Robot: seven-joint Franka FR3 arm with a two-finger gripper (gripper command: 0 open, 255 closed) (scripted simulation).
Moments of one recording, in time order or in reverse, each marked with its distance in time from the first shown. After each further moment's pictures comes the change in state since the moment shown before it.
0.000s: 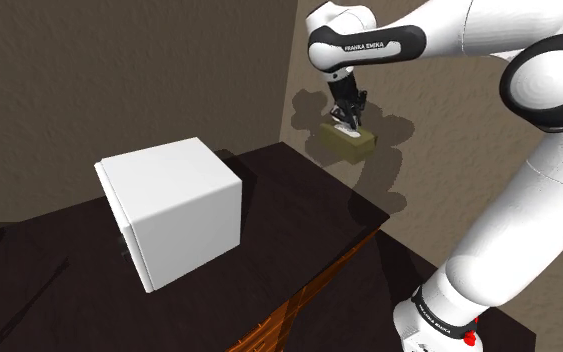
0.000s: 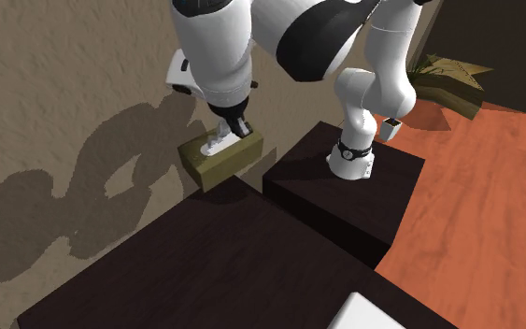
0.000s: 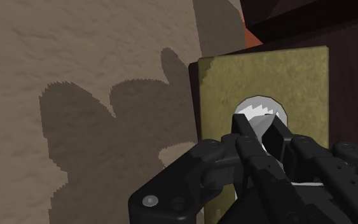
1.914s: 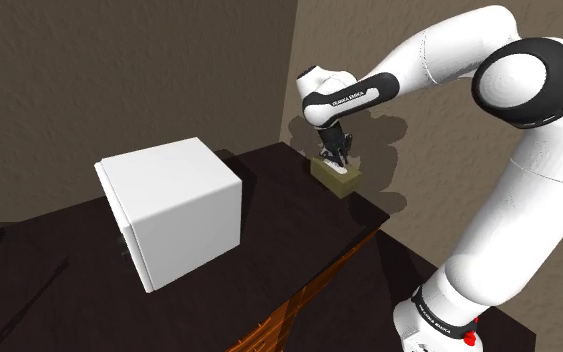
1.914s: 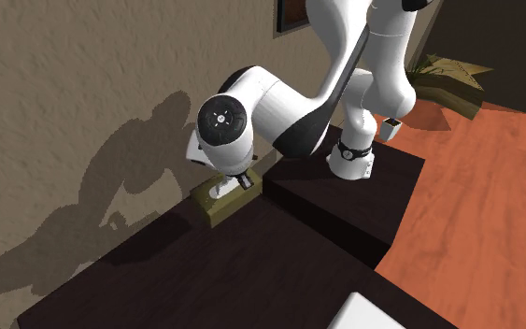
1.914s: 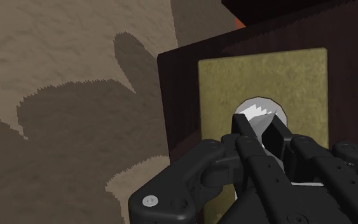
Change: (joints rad) arm -0.014 0.102 -0.010 -0.256 -0.013 0.333 0.132
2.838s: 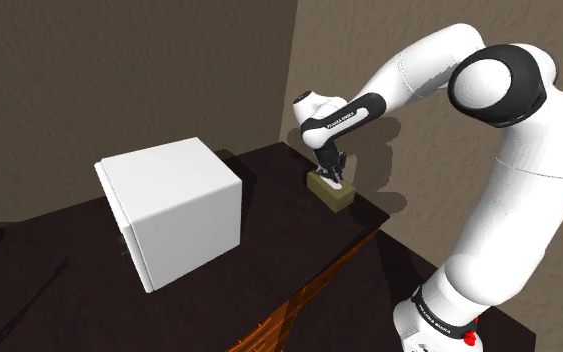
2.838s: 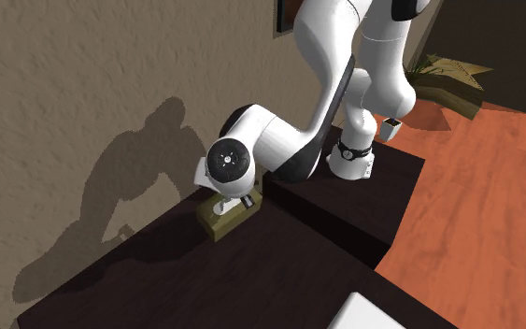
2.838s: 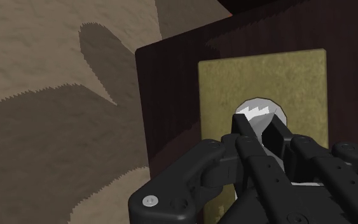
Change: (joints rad) arm -0.004 0.099 -0.005 -0.066 -0.024 0.152 0.069
